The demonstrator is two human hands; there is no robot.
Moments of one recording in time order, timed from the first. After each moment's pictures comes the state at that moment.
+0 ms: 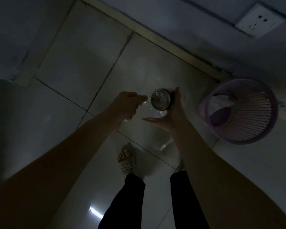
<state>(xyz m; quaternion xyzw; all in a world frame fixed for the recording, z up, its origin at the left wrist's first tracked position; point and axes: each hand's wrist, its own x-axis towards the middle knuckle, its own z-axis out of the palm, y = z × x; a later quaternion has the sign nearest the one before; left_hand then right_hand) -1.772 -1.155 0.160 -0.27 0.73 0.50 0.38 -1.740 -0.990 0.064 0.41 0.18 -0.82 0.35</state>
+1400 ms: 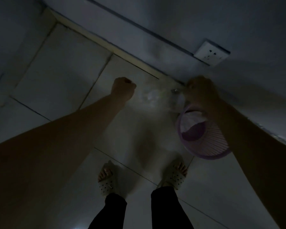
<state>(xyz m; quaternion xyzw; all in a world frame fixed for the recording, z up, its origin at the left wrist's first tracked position) -1.889 -1.069 0.108 -0.25 0.83 0.44 0.25 -1.861 -0.819 0.147 0.06 0.97 -0.14 0.20</state>
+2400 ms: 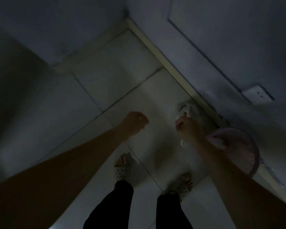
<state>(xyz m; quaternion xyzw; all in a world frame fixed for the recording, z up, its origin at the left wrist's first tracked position) -1.714 -1.231 0.186 -0.30 0.74 0.53 0.30 -1.757 -0.999 0.165 -0.05 0.93 -0.22 0.29</state>
